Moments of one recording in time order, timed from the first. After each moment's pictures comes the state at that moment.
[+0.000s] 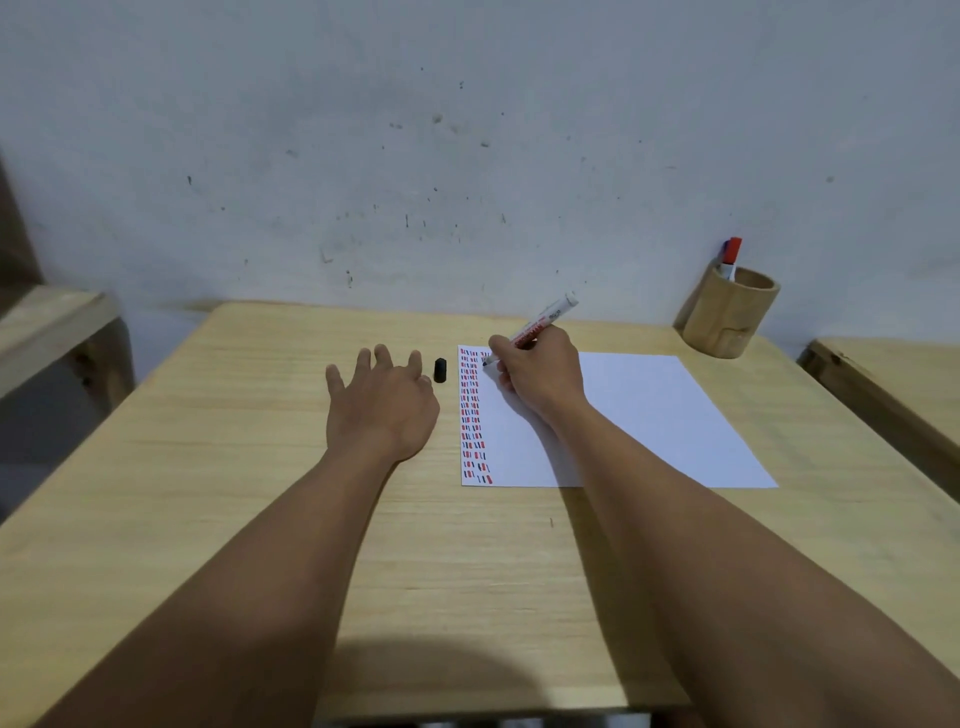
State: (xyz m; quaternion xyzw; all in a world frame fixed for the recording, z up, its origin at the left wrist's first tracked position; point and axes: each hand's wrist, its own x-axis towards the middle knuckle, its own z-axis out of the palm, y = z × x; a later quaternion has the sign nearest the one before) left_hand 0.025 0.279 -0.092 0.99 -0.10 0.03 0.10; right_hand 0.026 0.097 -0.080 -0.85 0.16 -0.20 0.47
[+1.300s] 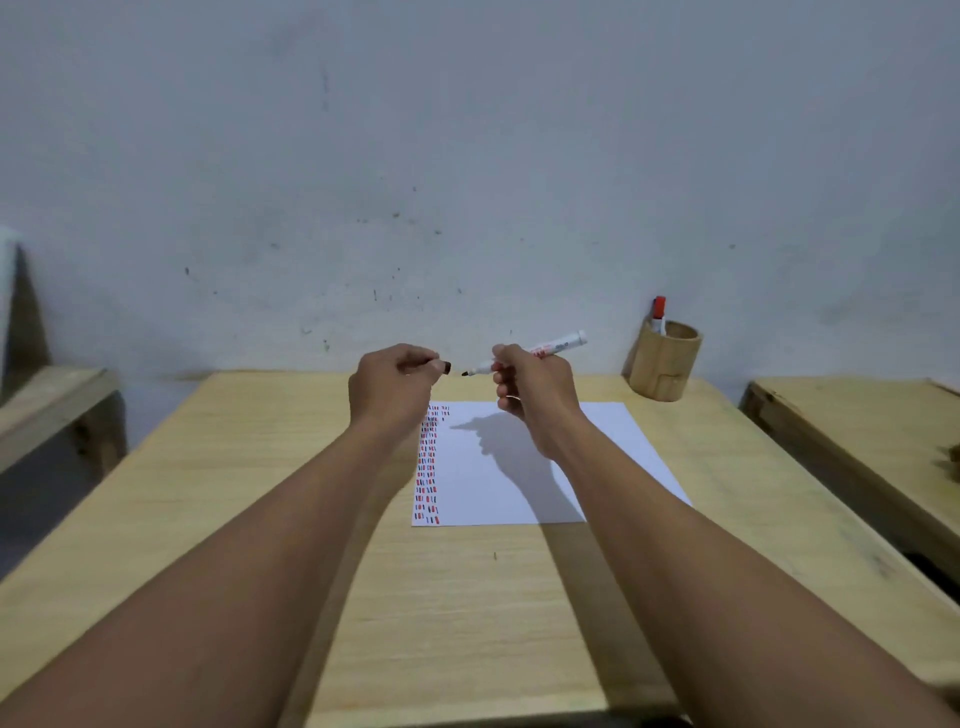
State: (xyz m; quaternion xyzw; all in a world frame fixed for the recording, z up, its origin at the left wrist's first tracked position) left_hand 0.004 0.230 -0.012 0.79 -0.05 0.10 0.60; right_hand -0.030 0.076 -0.007 -0.62 0.13 -0.15 0.76
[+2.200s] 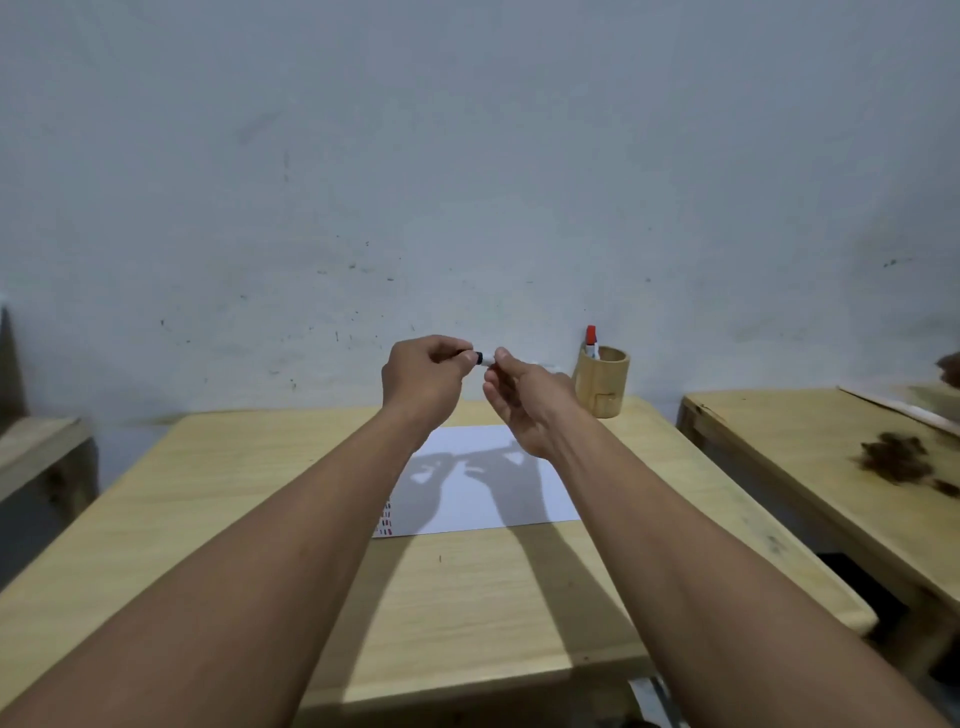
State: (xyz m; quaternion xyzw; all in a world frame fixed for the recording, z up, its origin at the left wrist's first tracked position) left_hand -0.057 0.165 0.047 0.75 -0.13 0.08 0.64; right_hand -0.095 0.039 0.038 -0.46 0.16 -0.14 0.86
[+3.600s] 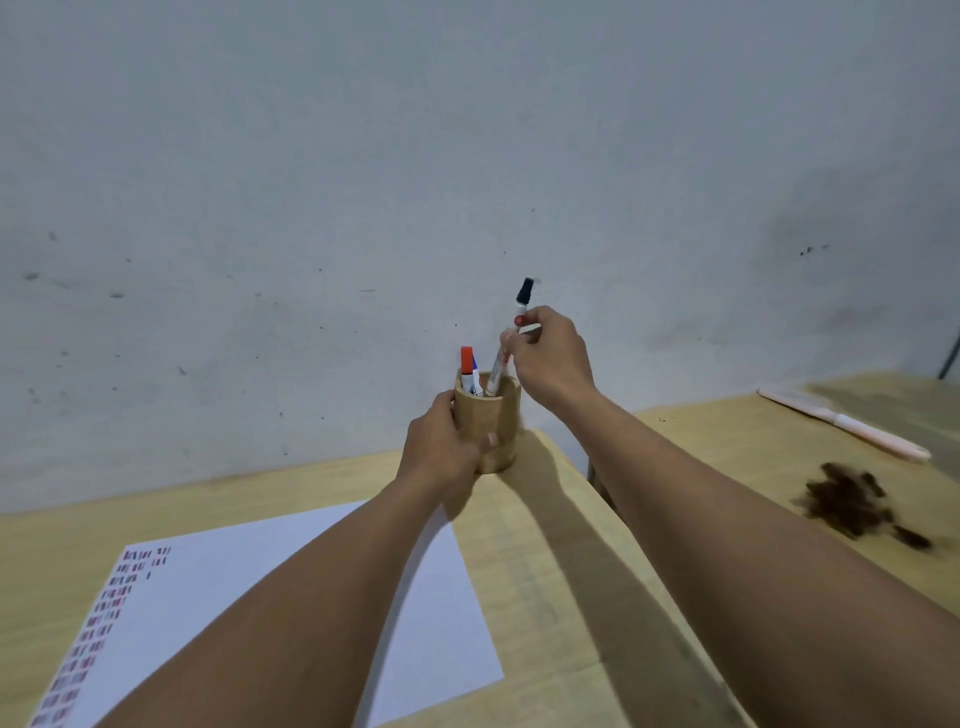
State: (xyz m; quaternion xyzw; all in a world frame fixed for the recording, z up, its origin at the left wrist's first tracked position) left_hand 0.054 -0.083 -0.049 0.82 -0.25 -0.01 0.51; right_hand 0.005 -0.210 0.035 -0.81 0.19 -0.35 0.42
